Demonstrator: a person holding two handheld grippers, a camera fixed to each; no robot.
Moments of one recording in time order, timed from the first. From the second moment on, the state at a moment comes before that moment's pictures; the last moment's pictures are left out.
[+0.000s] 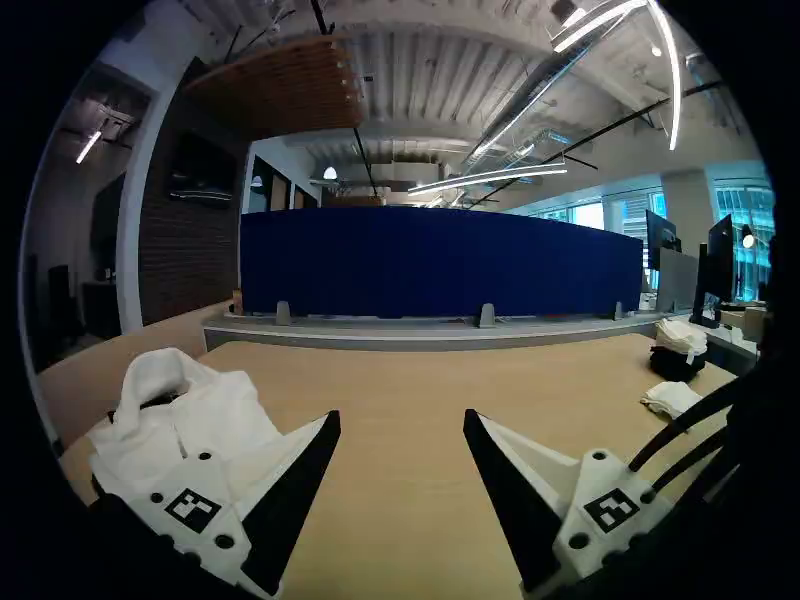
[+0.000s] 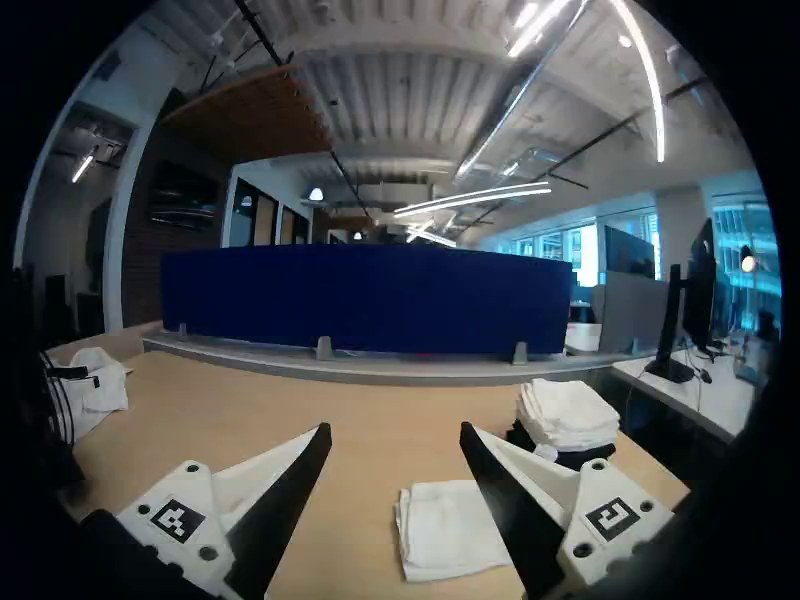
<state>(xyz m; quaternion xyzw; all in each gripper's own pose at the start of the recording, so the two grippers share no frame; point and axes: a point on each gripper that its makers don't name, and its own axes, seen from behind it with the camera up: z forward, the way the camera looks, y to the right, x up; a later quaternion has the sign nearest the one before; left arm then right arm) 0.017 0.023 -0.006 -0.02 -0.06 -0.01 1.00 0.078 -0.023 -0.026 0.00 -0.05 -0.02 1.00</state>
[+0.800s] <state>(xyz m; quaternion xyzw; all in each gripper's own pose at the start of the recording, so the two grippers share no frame) -0.010 0.005 0.009 -0.02 -0.02 0.00 1.00 0.070 -0.034 -0.007 0.01 -0.07 -0.05 1.00</state>
